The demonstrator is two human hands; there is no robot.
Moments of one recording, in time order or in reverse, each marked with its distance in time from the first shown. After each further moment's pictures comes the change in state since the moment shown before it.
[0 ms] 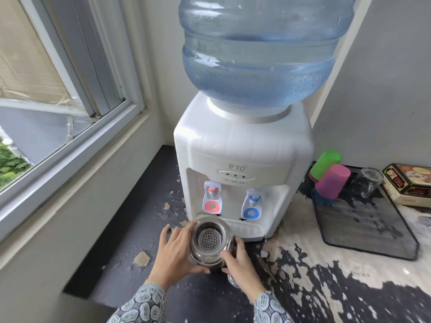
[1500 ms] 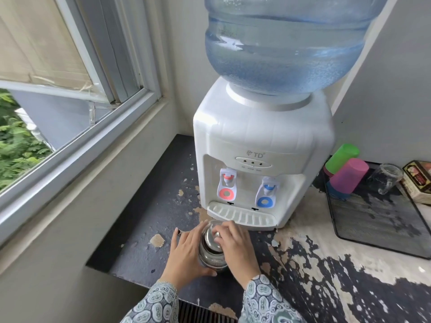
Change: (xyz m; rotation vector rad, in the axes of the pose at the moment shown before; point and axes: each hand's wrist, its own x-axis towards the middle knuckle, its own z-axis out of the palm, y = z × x) left_hand -0.043 0.003 0.019 -0.184 -0.061 -0.071; right_hand 0.010 0.016 0.034 -0.817 0.344 -0.831
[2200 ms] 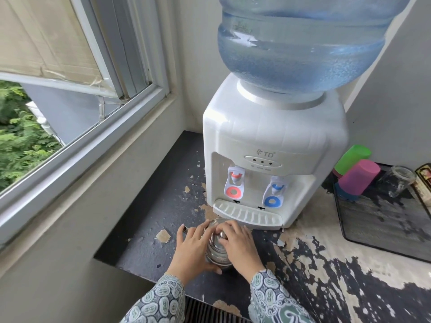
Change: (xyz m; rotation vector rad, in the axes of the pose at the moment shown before) left_hand 0.005 -0.003 -0.001 0.165 0.038 0.053; right_hand 0.015 -0.004 -0.005 0.111 -0.322 0.125
